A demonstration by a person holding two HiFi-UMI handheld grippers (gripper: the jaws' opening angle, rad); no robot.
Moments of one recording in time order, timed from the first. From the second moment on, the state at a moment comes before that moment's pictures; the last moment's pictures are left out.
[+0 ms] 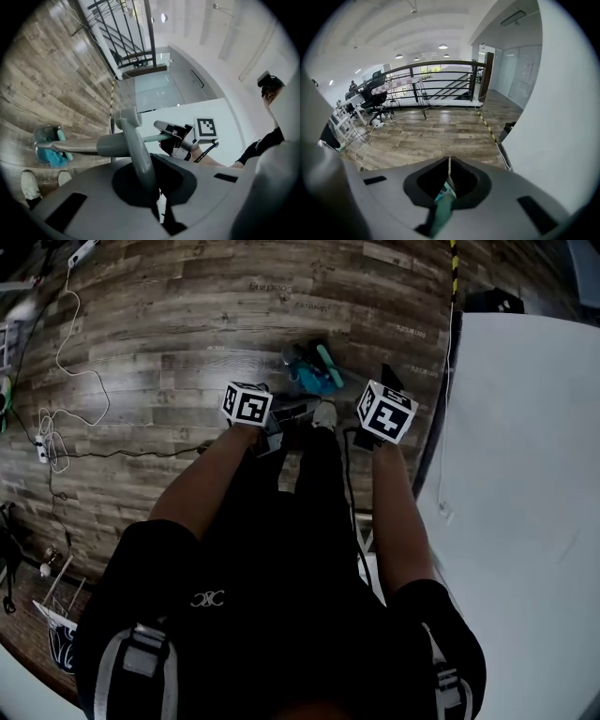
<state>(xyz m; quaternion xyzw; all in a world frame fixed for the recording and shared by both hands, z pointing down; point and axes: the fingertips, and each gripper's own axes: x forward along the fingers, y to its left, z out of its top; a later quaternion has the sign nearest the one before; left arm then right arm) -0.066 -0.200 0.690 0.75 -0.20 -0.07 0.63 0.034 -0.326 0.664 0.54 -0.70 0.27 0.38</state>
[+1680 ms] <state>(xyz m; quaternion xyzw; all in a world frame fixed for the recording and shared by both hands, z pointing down) -0.015 -0.266 0.392 0.79 -0.20 -0.16 0.55 0.218 -0.271 0.450 0.69 -0.63 0.30 0.18</state>
